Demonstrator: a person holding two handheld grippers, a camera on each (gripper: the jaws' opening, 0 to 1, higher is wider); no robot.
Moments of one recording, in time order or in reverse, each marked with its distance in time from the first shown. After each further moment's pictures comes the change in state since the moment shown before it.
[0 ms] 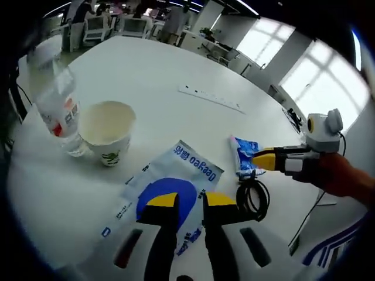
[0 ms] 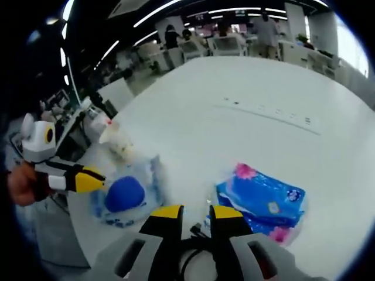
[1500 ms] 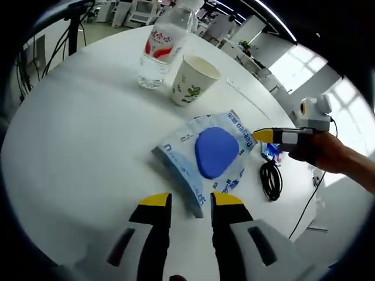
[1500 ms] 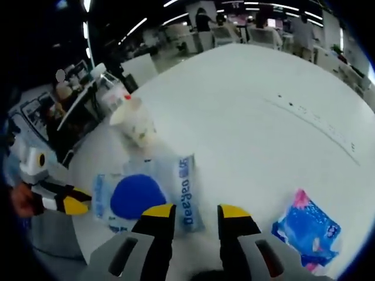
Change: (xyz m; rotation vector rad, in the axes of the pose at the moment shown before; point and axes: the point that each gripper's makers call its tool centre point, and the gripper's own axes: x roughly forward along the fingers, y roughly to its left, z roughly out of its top) left arm -0.024 0.067 -0.085 -0.269 -0.028 0.084; right arm 0.055 0.052 0.003 -0.161 0.117 0.112
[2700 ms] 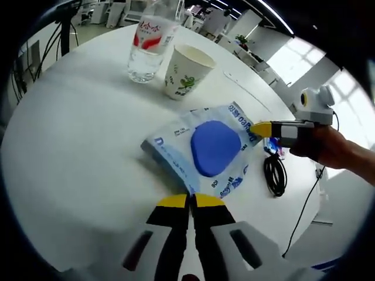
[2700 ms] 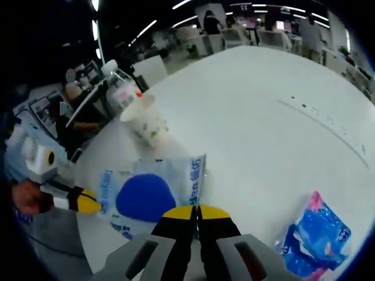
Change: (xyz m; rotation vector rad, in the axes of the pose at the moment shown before) left arm 0.008 -0.004 -0.005 0.055 0.024 0.007; right arm 0.011 0.008 -0.002 -0.023 -0.023 0.067
